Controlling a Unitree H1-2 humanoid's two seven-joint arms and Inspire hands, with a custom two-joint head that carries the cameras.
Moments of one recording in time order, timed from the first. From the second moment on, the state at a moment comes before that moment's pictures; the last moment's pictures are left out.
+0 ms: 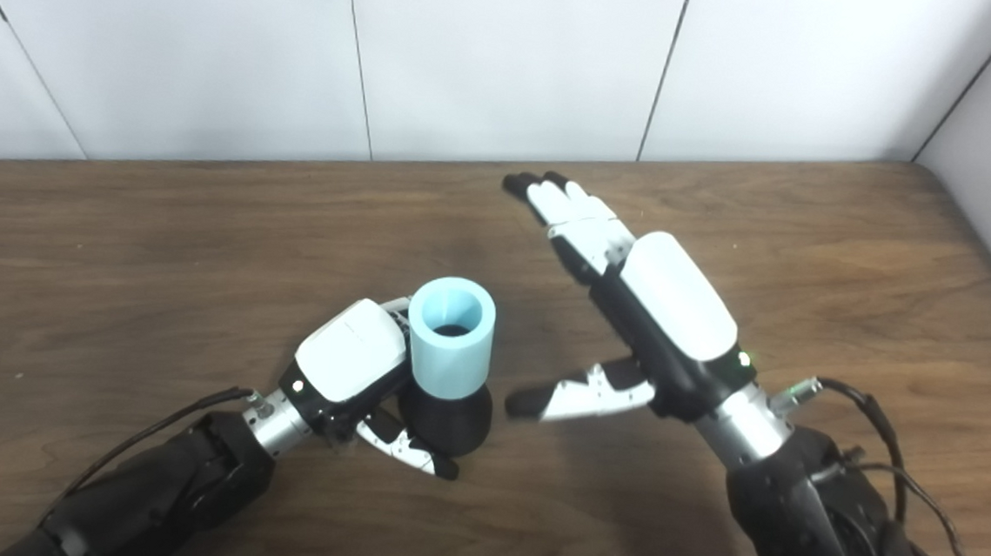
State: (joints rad) left arm -0.46 0.38 -0.91 0.28 0.92 -0.24 0.36; right arm 0.01 -0.36 0.04 -0.72 -0.57 -0.10 0.31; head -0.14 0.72
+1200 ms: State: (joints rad) left arm -0.47 0.37 -0.92 0.28 0.92 -0.24 0.35; right arm 0.05 -0.30 0.19 -0.73 -1.03 -0.27 0.39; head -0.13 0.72
